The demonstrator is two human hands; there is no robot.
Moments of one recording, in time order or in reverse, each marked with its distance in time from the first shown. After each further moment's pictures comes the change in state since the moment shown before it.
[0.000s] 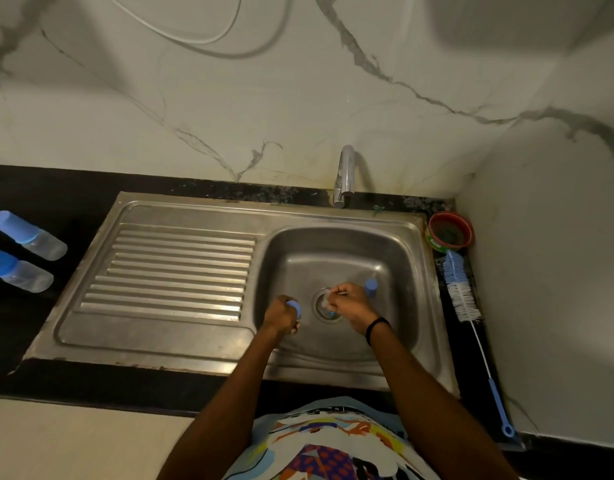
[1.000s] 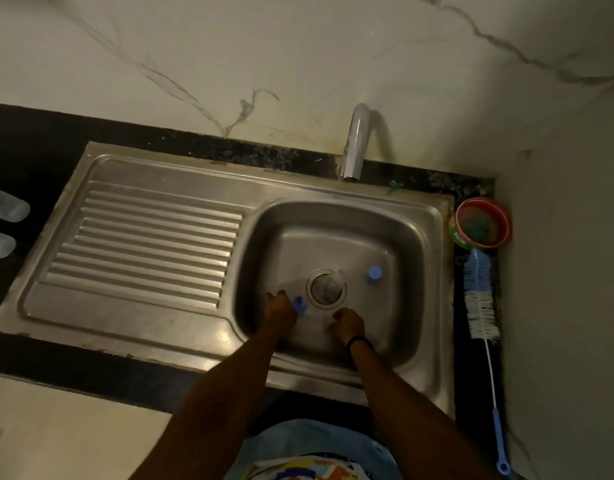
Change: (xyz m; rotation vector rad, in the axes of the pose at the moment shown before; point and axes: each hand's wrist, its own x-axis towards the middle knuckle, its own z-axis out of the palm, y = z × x) left_hand 0.080 -0.052 0.057 0.765 0.023 -0.185; right_hand 0.064 0.092 -0.008 -0.802 -0.095 0.198
